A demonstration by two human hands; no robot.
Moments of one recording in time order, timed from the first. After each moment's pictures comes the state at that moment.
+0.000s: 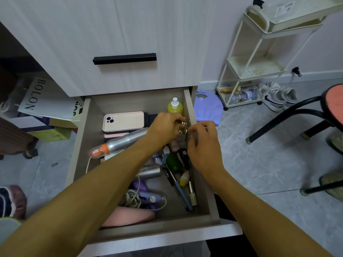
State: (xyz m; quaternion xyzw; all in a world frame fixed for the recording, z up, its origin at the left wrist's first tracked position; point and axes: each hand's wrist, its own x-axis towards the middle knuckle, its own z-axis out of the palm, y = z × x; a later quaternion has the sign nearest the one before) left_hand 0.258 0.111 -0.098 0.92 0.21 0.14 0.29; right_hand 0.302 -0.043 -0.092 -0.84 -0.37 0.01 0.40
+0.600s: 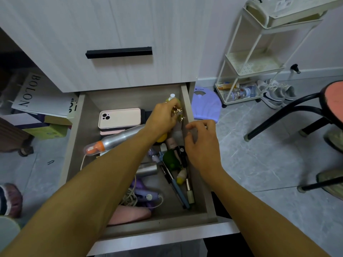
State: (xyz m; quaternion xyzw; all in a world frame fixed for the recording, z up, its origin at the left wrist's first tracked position) left_hand 0.279 0.126 -0.110 0.91 0.24 0.17 0.30; right_hand 0.302 -0.045 -0.095 -0.84 -0.33 0.03 0.42
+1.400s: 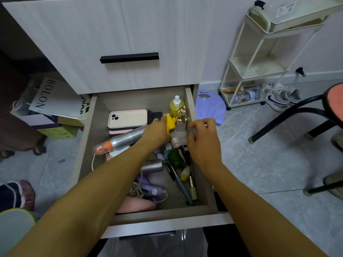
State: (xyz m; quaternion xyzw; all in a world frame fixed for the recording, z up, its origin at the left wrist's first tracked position) left_hand 0.238 0.118 -0.121 0.91 0.37 -0.08 0.19; right_hand 0.299 -0.042 -0.093 -0.85 -0.35 0.00 0.38
